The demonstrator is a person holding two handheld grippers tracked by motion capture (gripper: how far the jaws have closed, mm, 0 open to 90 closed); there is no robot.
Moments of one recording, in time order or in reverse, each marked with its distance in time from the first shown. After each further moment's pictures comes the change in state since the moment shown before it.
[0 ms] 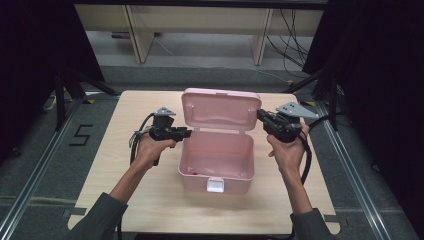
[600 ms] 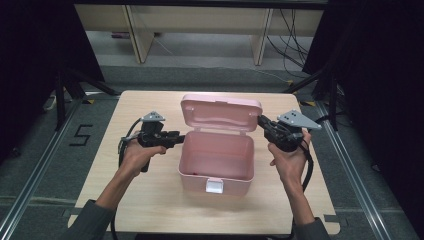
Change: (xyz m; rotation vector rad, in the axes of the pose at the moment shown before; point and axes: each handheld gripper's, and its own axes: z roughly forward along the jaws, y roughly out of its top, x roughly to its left) left arm -0.004 -0.013 -0.038 -0.035 -0.056 0.026; right arm 0.011 -0.012 -0.017 -0.025 0.006 -0.021
